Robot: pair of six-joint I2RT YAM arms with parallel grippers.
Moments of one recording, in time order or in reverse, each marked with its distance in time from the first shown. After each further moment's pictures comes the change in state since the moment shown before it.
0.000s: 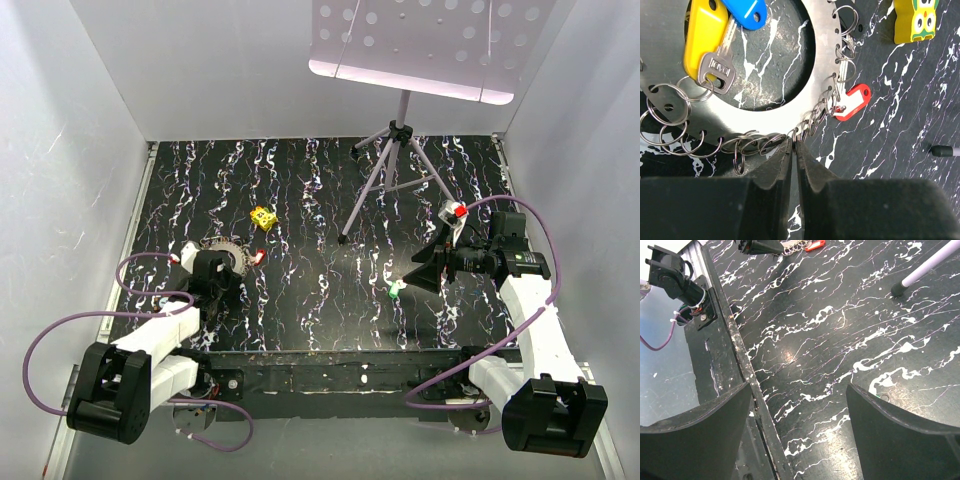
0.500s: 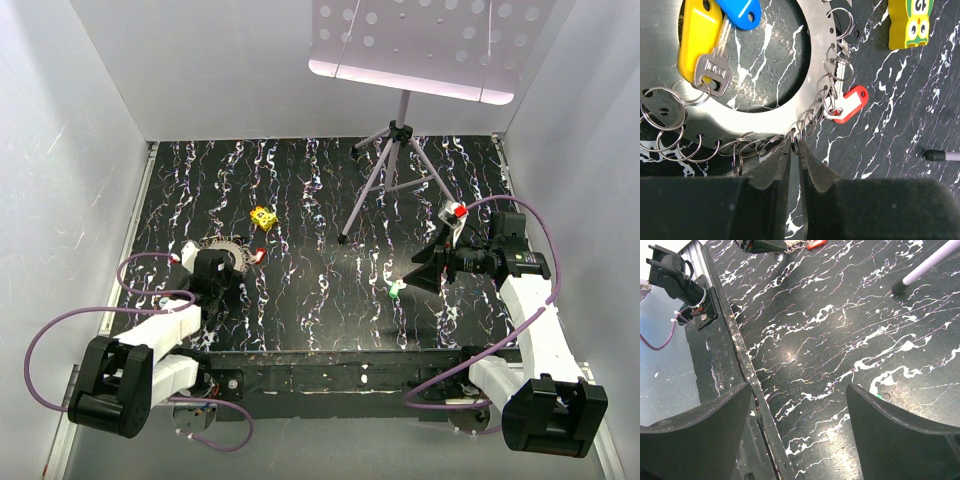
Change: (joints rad) left arm 0.000 0.030 -0.001 0.042 -0.005 -0.021; right arm 0.000 0.000 0.002 -0.013 0.003 -0.001
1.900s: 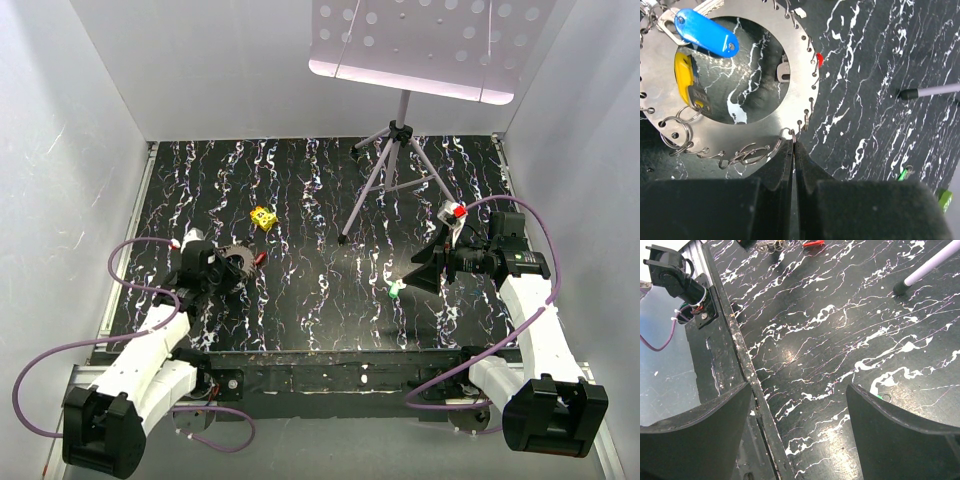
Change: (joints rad) left arm 0.000 -0.226 0.158 -0.377 0.161 0.138; right arm 0.006 0.001 0.002 -0.002 0.000 -0.005
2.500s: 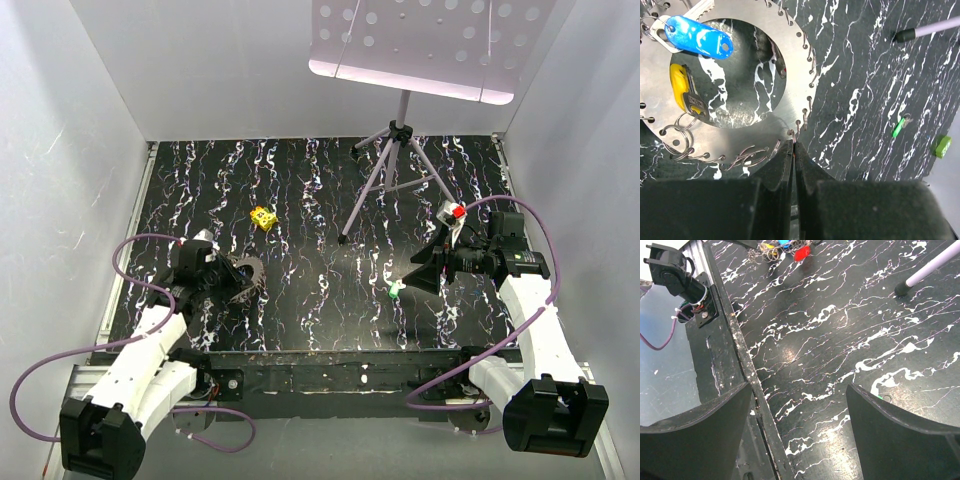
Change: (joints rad) left arm 0.000 -0.038 0.075 -0.182 0.193 0.079; right arm 0.006 0.000 0.000 -0.001 -0.001 -0.006
